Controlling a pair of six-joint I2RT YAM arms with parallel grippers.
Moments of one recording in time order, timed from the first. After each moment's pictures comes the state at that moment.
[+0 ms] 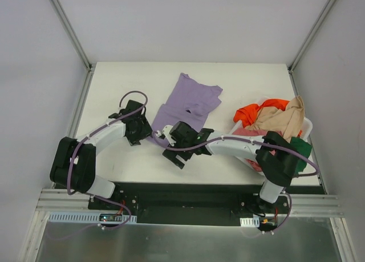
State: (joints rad) left arm -0.31 1.43 0.82 -0.55 -0.02 -0.82; right arm 1.07 1.70 1.11 -0.42 -0.03 -0.02
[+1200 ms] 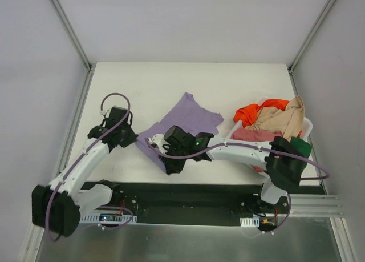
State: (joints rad) left arm -0.29 1.13 0.76 -0.67 -0.11 -0.85; right arm 1.17 1.71 1.18 -0.49 -0.26 0.05
